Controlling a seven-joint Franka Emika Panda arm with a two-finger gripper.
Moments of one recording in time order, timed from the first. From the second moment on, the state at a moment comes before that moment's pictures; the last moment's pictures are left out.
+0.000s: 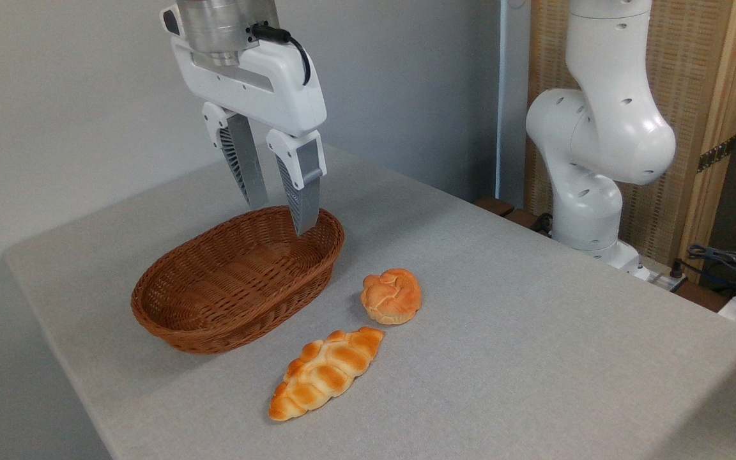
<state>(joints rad) -0.14 0.00 0.05 -1.59 -0.05 1.57 0.60</state>
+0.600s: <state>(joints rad) -0.14 0.00 0.05 -1.60 -0.05 1.56 0.60</state>
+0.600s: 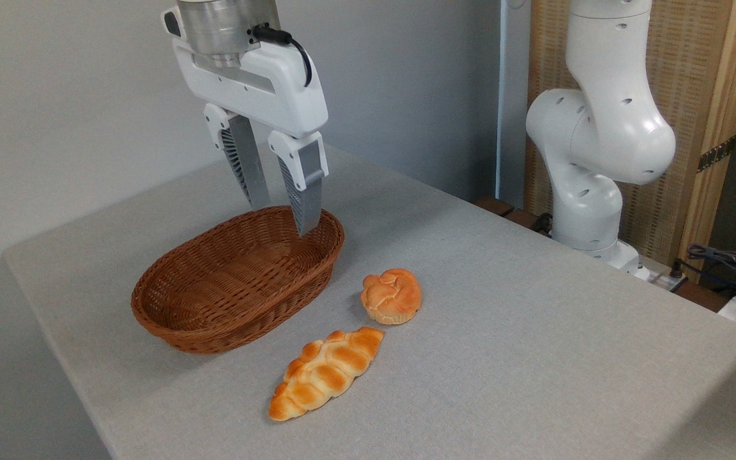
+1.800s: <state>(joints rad) -0.16 -0.19 0.03 -2.28 0.03 1.84 1.19</state>
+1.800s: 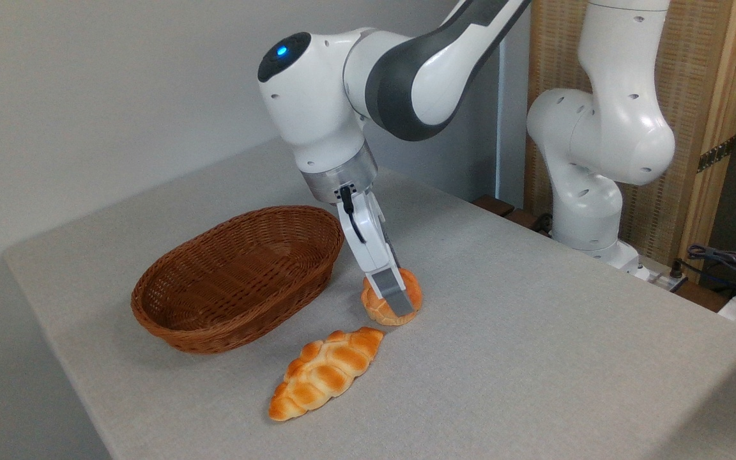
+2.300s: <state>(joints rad) -0.16 -0.19 0.03 -2.31 0.03 1.88 1.19</state>
